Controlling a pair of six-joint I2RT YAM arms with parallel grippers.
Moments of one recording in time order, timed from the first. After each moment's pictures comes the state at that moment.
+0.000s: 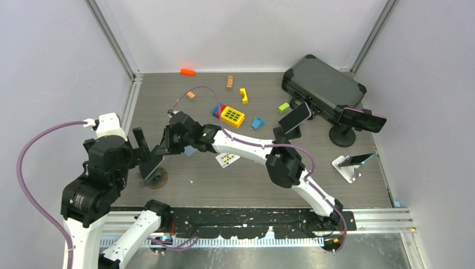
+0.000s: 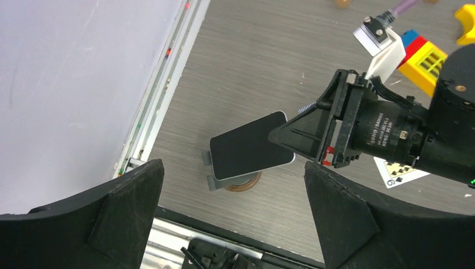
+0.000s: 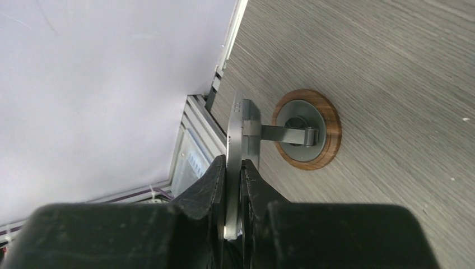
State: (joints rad) left arm -0.33 0.66 1.35 -1.26 -0.56 -0.29; right arm 1.12 2.37 2.13 -0.27 -0.22 0.99
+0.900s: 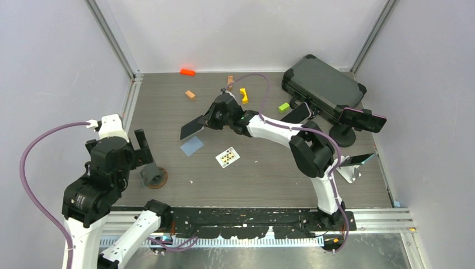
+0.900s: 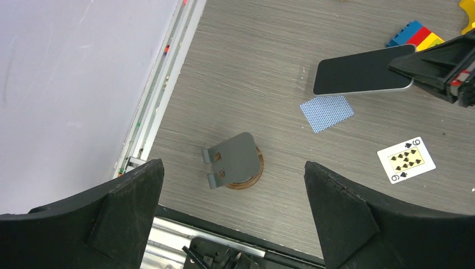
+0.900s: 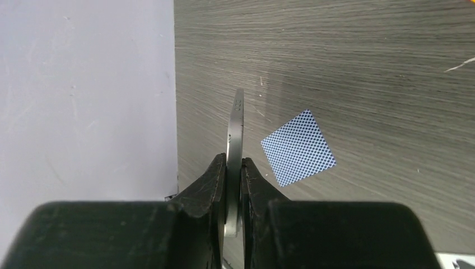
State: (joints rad) left arm -0.35 0.65 1.35 -1.27 -0.57 -0.29; right arm 0.83 2.06 1.60 -0.04 -0.07 1.08
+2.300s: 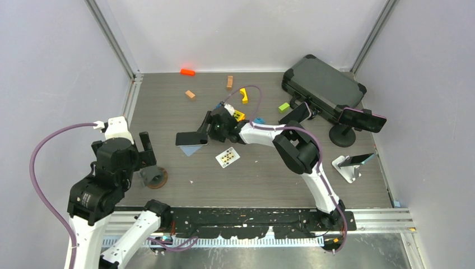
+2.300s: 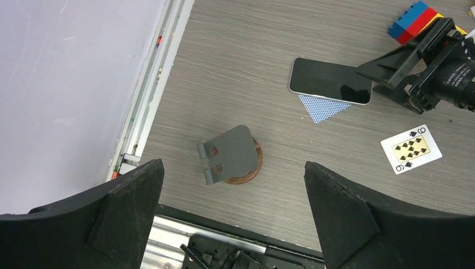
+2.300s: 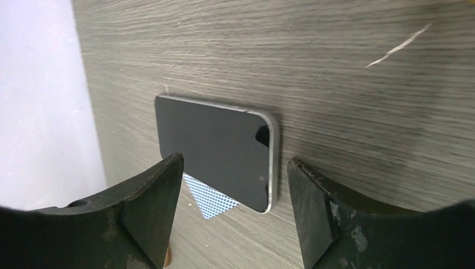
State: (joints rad) left arm -0.35 0.63 1.28 -1.25 -0.55 -0.28; right arm 0.86 2.24 1.55 0.08 0.01 1.06
